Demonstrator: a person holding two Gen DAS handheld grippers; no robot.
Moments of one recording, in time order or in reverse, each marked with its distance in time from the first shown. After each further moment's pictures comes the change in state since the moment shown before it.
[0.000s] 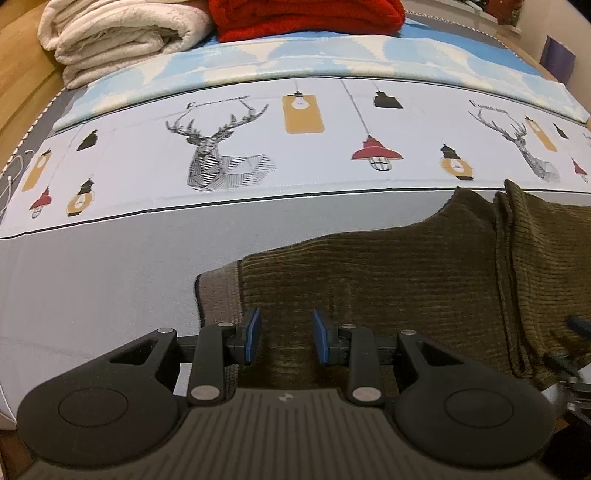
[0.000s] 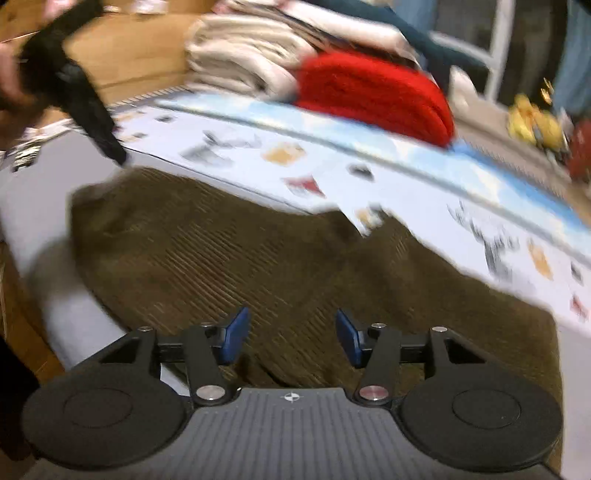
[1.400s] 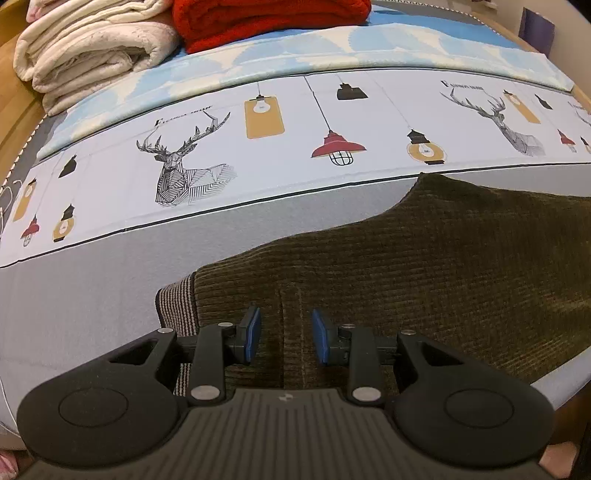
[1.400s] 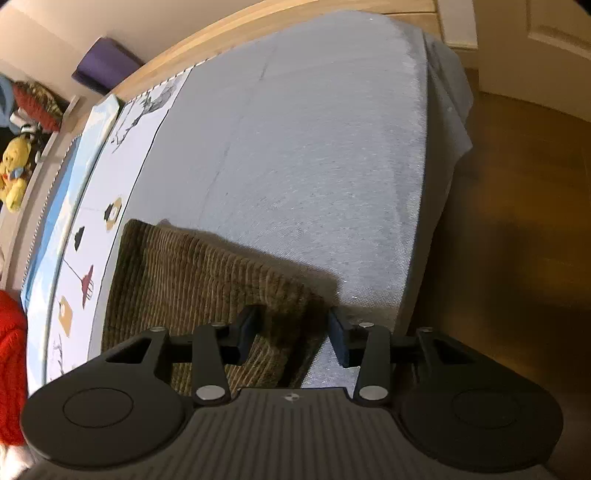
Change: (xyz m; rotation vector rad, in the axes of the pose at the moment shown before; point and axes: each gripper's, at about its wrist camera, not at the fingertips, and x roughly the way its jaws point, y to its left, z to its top) left arm 0.000 -0.047 0.004 0.098 -0.002 0.015; right arm -0.184 -0.439 -0.257 1.598 -0.007 -0.539
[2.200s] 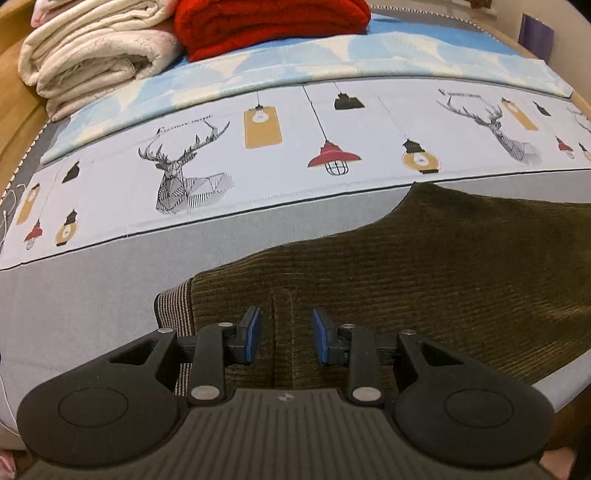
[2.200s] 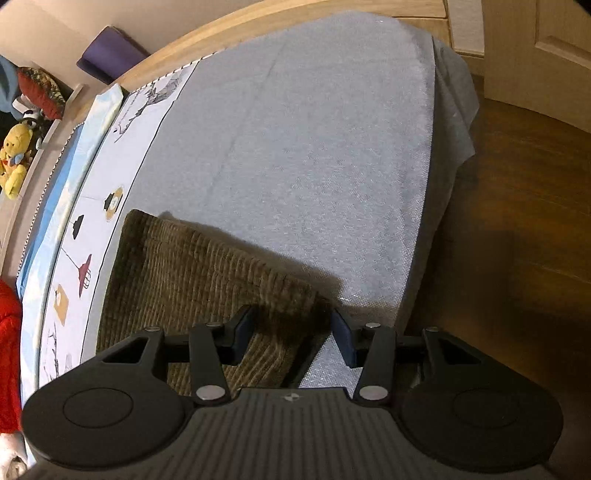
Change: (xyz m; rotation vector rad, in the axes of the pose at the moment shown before) left arm -0.008 -0.010 0.002 -0.009 -0.019 0.005; right arm -0.006 0.002 0.002 -0.041 0.010 -0.011
